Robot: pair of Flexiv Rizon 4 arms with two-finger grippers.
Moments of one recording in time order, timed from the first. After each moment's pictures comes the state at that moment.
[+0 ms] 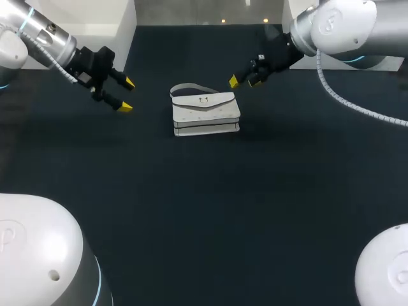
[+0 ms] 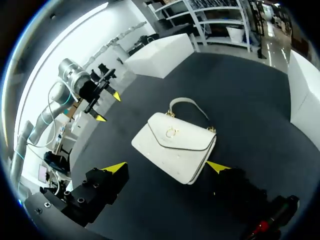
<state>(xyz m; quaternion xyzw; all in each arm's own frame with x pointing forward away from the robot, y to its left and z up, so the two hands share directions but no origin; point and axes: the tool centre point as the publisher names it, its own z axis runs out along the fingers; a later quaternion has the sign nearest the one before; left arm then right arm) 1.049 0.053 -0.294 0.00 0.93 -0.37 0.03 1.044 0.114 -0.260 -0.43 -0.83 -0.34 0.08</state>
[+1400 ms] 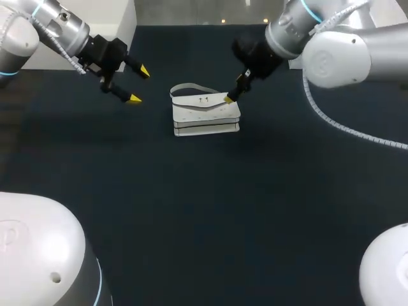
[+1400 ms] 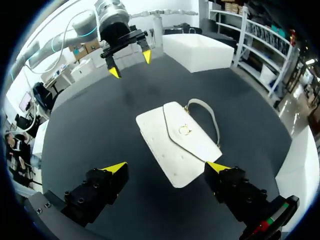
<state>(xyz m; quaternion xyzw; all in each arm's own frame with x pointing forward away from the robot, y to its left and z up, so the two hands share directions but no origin) 1.055 0.015 -0.263 0.14 0.92 -0.35 0.08 1.026 0.135 -0.273 -0.21 -0.94 -0.28 -0.04</state>
